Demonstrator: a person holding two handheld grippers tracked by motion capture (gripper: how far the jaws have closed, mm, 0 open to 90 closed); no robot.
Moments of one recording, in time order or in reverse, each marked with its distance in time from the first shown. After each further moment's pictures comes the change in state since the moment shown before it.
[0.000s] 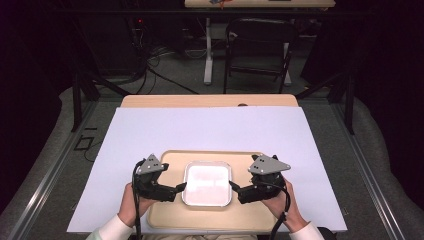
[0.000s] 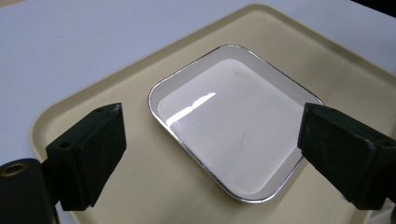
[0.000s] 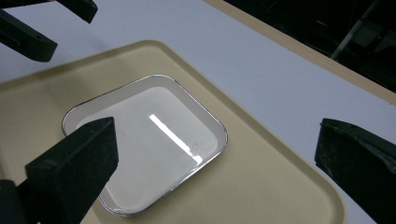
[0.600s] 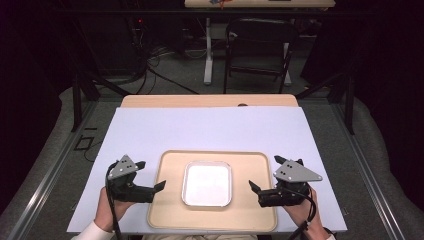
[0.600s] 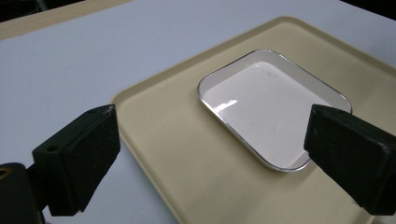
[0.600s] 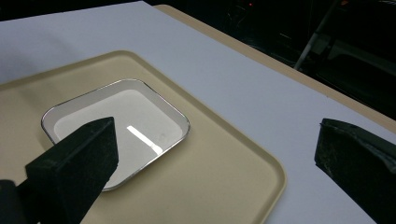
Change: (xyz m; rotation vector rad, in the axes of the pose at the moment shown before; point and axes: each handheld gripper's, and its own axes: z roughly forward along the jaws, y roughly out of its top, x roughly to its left) left arm 0.021 -0.018 -0.048 -0.059 0.102 -0.024; right arm -0.016 -0.015 -0.049 -0.067 -0.107 0.021
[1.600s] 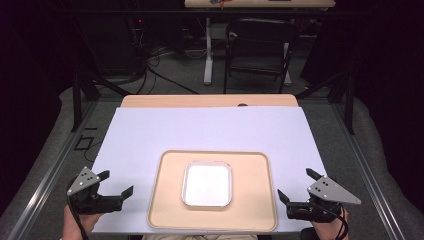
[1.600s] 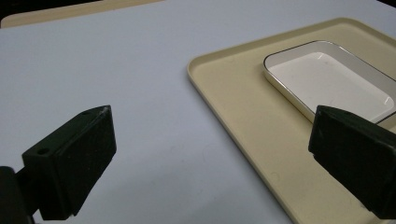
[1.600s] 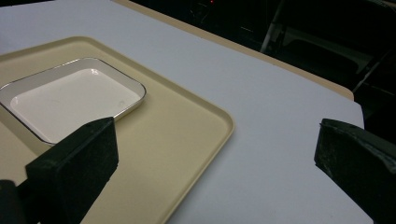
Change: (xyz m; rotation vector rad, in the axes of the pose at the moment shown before) left arm 0.032 -0.048 -0.053 -0.046 0.156 -0.106; right arm -0.022 -0.048 -0.051 -0.014 -0.140 0.070
